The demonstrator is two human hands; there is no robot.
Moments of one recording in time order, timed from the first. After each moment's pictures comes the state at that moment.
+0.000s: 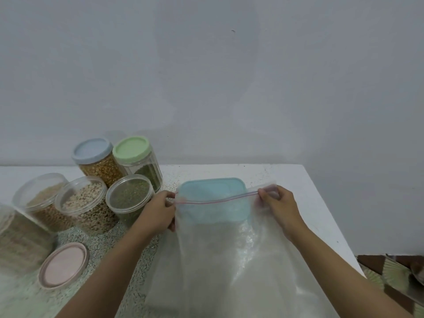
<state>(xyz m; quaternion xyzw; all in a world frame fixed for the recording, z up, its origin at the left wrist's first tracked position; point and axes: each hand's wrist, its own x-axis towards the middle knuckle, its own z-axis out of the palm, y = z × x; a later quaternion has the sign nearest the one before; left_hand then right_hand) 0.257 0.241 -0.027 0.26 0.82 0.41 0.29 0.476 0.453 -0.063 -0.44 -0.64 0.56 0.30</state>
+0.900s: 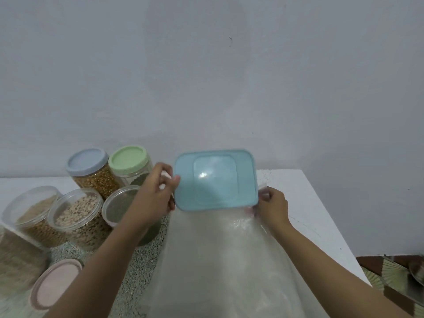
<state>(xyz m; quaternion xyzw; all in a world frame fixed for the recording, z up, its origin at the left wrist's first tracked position) 0.255 0.254 0.036 0.35 0.75 0.53 0.21 0.438 0.448 -0.060 -0.50 -0.62 0.52 0.31</state>
